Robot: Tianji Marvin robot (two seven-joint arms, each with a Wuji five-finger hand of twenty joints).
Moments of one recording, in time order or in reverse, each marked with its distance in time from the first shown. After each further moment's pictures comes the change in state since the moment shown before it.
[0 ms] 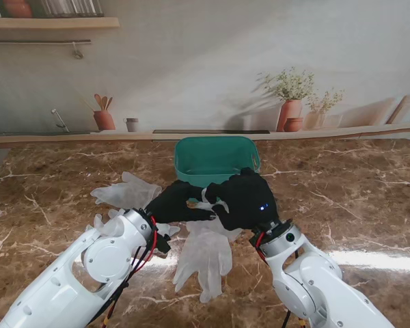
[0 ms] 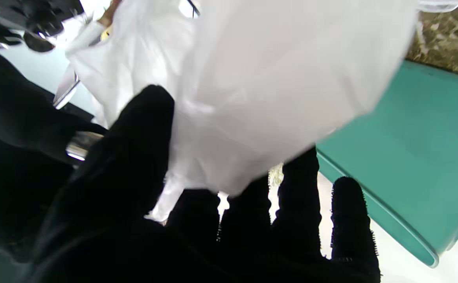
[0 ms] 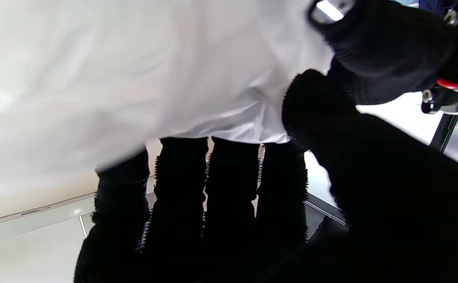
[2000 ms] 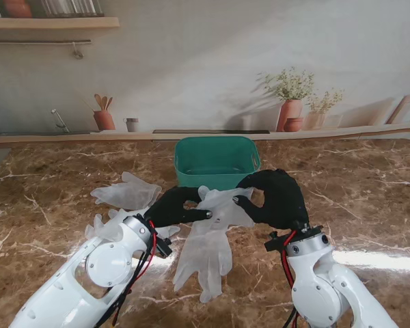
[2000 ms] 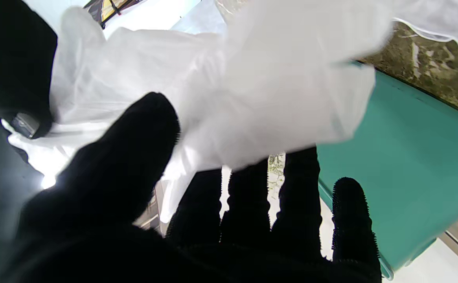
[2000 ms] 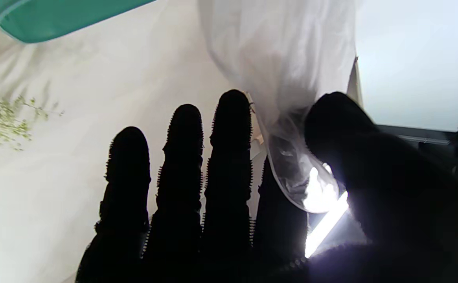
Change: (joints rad) left arm 0.037 -0.038 -0.029 0.050 -0.083 -0.024 0.018; right arm -0.137 -0.082 0.189 -0.024 0.398 -0.103 0.032; left_hand -0.141 -0.040 0.247 -0.013 -0.114 0.058 -0.210 -0.014 -0.113 -0.007 -0.032 -0.065 -0.067 0.010 -0.035 -0.019 -0.030 0.012 0.022 -0.019; right_hand -0.112 0.187 -0.102 0.025 0.033 -0.037 0.014 0.016 -0.178 0.014 -0.127 -0.102 -0.247 0.002 -0.194 -0.086 -0.204 -0.030 -0.180 0.046
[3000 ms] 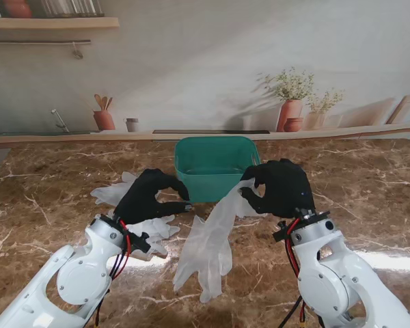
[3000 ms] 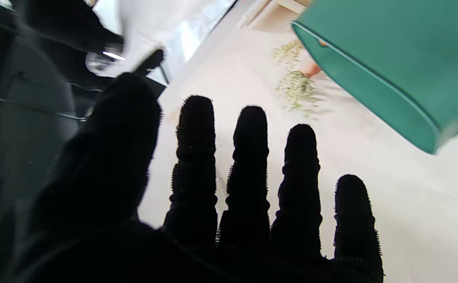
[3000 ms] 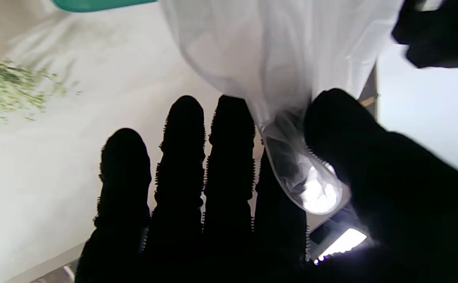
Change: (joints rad) left arm 0.168 0.019 -0.171 -0.178 0.148 -0.134 0.148; right arm 0.013 0.048 0.016 -0.126 -0.095 0.173 0.152; left_hand 0.084 -0.019 -0.301 0.021 0.141 -0.100 0.283 0.038 0.068 -0.007 0.117 0.155 0.054 0.003 0.111 0.189 0.049 0.034 -0.005 0.147; right_hand -0.029 -0.065 0.084 0.022 0.060 0.037 0.012 0.032 0.068 0.001 0.102 0.163 0.092 -0.002 0.236 0.158 0.115 -0.001 0.220 0.015
